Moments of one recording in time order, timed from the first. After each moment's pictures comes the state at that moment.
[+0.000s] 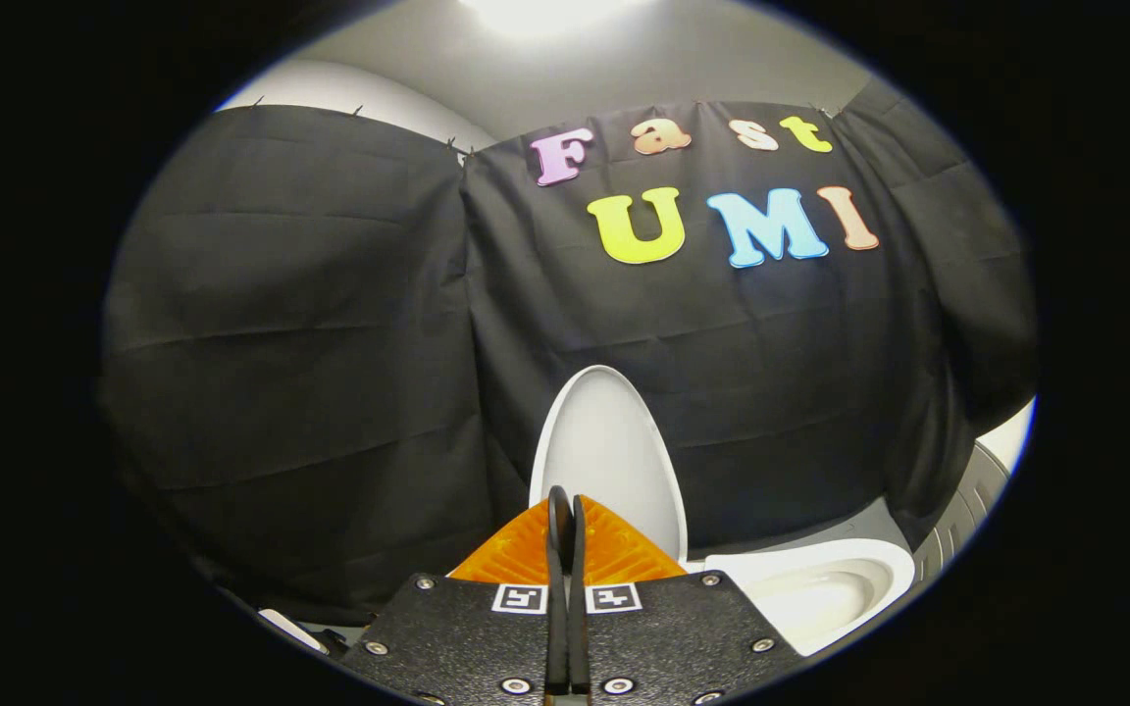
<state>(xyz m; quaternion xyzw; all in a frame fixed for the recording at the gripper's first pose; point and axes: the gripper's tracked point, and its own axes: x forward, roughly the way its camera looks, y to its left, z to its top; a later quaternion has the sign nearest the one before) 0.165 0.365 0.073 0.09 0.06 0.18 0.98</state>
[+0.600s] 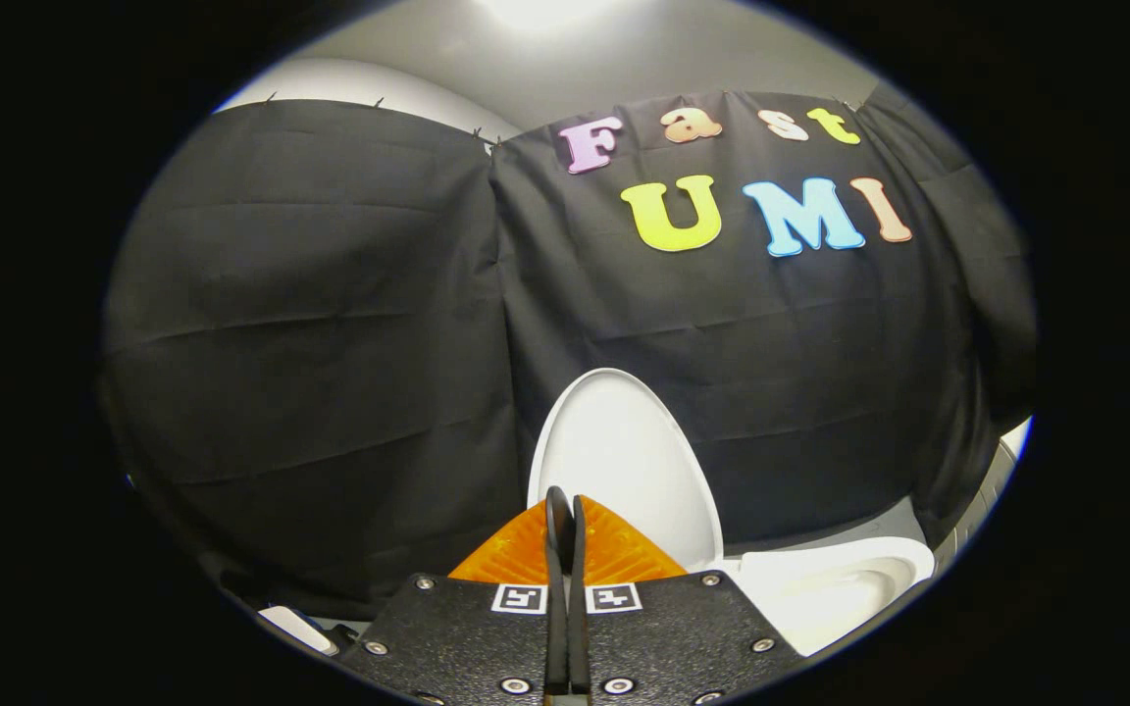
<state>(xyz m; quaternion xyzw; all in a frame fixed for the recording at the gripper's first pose) 0.164 0.410 0.065 0.08 0.07 0.22 0.97</state>
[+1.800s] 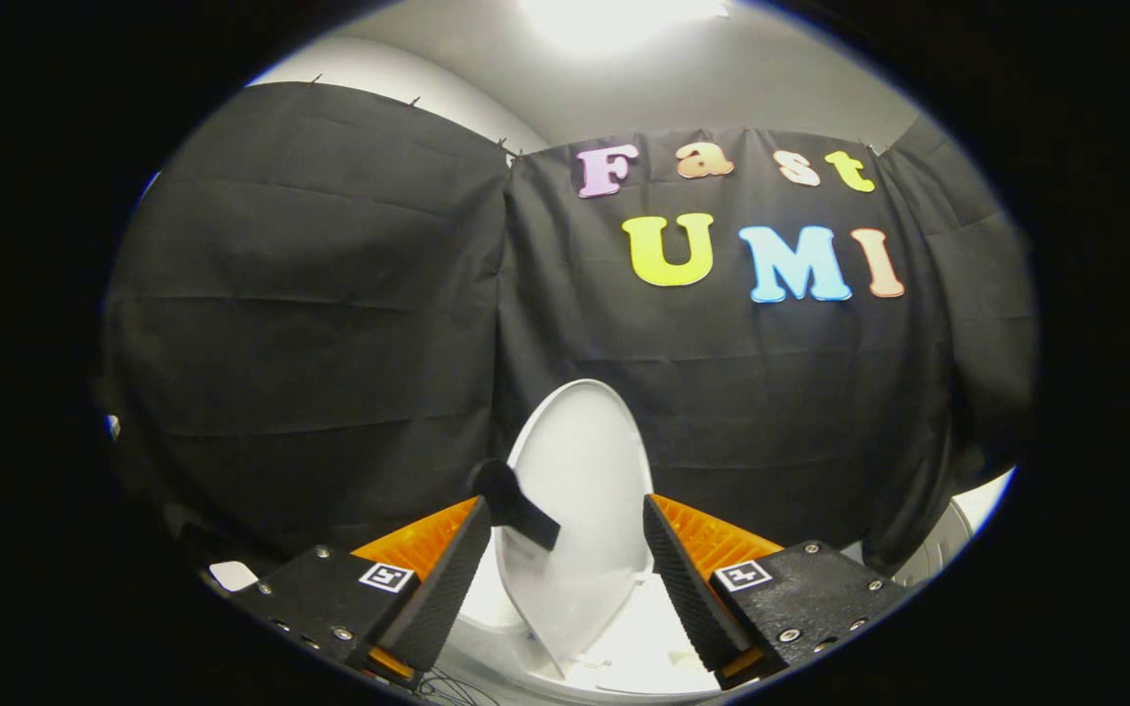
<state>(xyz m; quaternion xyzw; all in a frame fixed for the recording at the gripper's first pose) 0.121 0.304 0.094 0.02 0.03 0.18 0.98</state>
